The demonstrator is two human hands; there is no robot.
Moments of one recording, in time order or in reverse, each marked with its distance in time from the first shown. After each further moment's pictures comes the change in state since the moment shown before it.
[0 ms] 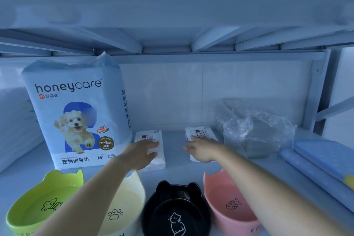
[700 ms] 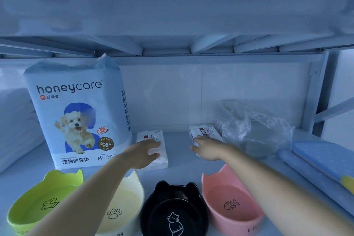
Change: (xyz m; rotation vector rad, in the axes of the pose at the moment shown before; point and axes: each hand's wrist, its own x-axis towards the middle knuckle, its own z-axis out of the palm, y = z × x) left_hand 0.004 0.002 0.000 -0.097 -0.048 0.002; right_hand -0.006 0.017 -0.002 0.133 0.080 0.005
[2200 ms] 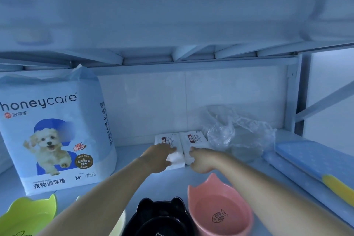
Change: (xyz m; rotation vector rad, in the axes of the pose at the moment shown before) left_hand 0.071 0.063 0.026 0.315 0.012 0.256; right_hand -0.013 0.013 -0.006 -0.048 -0.108 0.135
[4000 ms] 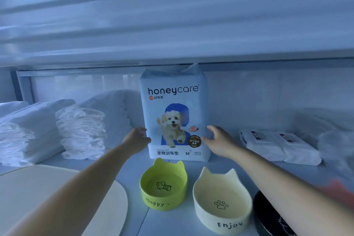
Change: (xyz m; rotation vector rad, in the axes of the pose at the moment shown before) left_hand -0.240 -0.275 -0.022 -0.788 0.435 -0.800; right_hand -0.004 -0.243 0.003 0.554 0.365 -0.318
